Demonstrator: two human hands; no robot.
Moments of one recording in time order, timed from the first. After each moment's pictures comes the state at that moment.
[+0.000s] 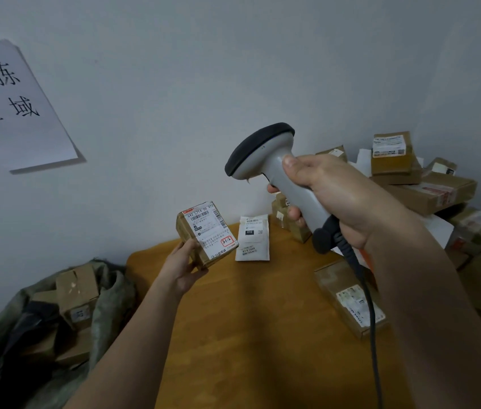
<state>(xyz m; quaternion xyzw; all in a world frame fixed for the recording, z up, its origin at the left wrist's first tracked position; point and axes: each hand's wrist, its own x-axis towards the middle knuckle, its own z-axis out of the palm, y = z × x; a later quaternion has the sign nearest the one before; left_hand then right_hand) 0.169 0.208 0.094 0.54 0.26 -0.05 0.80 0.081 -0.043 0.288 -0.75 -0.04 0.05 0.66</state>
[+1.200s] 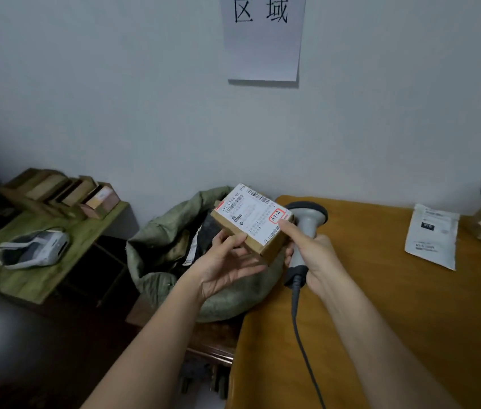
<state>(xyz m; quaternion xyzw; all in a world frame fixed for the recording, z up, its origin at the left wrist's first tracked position) 0.010 0.528 0.056 0.41 0.18 -0.06 0.89 0.074 0.356 0.107 -0.59 0.10 0.26 0.76</state>
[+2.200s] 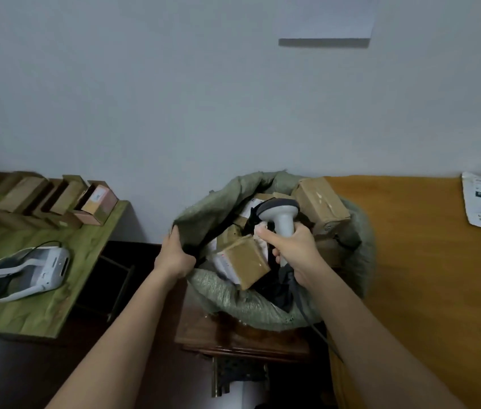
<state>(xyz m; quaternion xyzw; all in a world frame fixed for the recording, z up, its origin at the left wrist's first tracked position) -0.023 0.827 0.015 0.87 0.35 -0.09 0.34 0.048 0.605 0.035 -0.71 0.08 0.23 0.66</state>
